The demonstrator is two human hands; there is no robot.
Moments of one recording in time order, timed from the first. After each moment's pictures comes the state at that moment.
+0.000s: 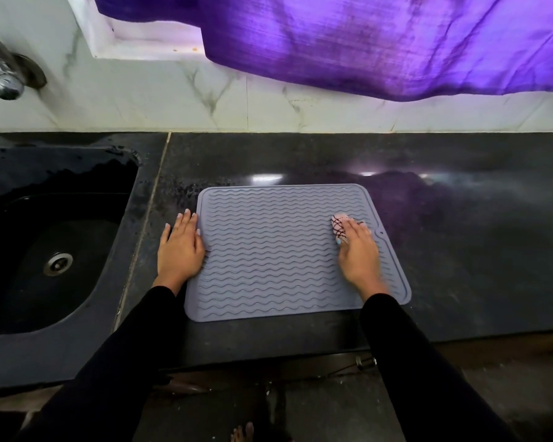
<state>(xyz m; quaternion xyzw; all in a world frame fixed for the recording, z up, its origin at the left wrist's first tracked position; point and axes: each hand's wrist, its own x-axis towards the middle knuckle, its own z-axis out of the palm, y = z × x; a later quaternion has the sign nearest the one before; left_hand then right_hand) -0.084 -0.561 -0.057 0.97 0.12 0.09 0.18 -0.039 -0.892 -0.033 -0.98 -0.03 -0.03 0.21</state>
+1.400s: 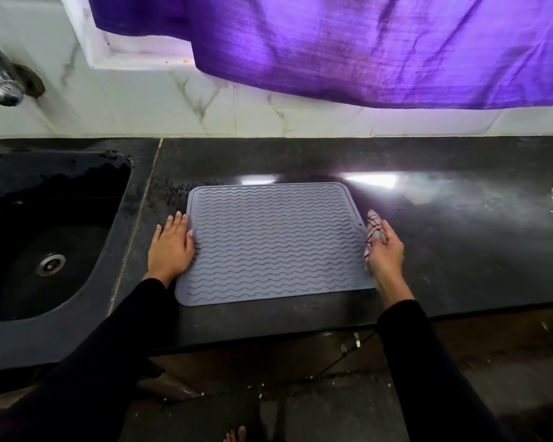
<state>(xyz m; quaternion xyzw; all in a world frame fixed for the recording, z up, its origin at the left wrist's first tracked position) -0.100 -0.566 -0.052 0.98 0.11 0.07 0.18 -0.072 -0.946 0.001 -0.75 0.22 -0.08 0.61</state>
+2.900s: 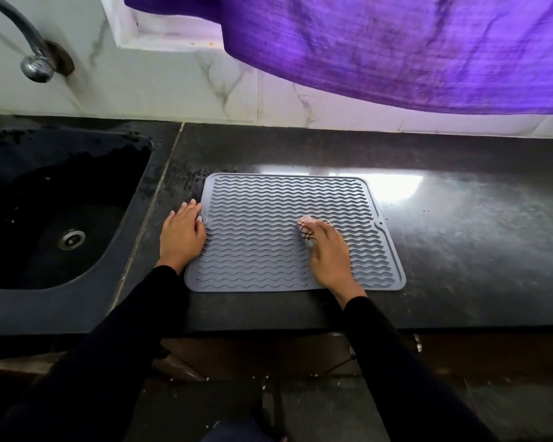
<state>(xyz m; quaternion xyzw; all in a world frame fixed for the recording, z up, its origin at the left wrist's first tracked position) -0.103 -0.570 -0.057 0.96 0.13 0.15 0.21 -0.080 -0.862 -0.037 -0.96 -0.16 -0.03 0.25</state>
